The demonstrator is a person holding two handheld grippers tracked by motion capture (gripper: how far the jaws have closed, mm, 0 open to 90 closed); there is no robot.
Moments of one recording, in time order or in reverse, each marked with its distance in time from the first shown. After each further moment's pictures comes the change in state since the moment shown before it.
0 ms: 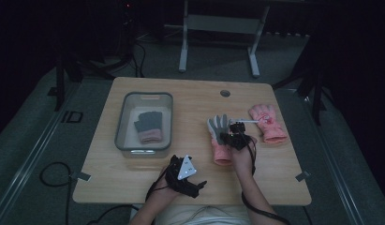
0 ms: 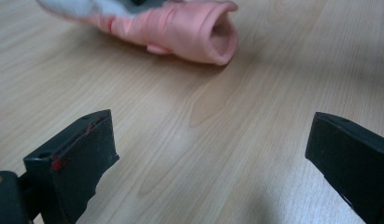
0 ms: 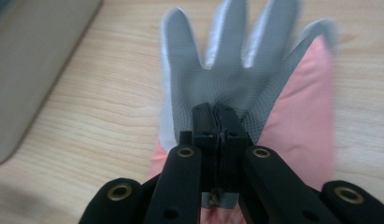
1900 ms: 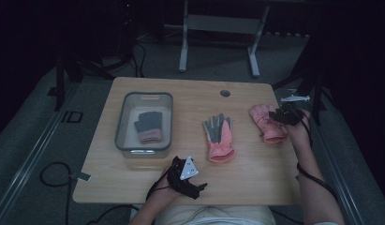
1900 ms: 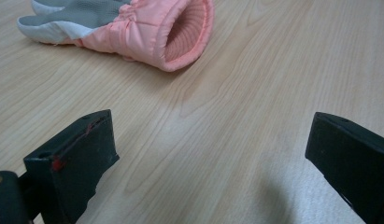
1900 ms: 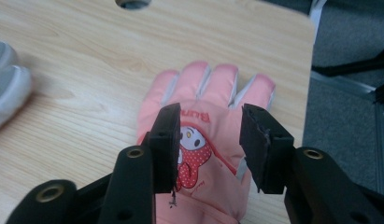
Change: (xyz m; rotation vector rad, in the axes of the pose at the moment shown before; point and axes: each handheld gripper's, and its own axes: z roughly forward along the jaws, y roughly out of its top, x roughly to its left) left arm -0.001 -0.003 0.007 0.032 -0.025 0.019; right arm -0.201 0.071 -0.035 -0.069 -0.175 -0.276
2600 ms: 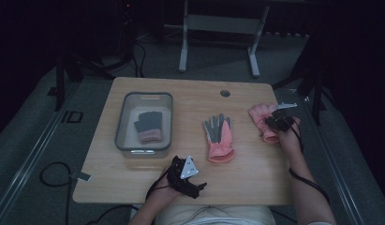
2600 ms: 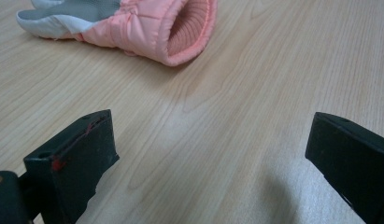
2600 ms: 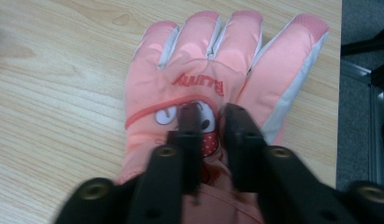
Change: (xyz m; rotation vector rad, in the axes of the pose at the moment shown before) left arm 0.003 0.000 0.000 0.005 0.000 -0.009; right arm 0.014 -0.024 0.036 0.070 -0.050 -0.012
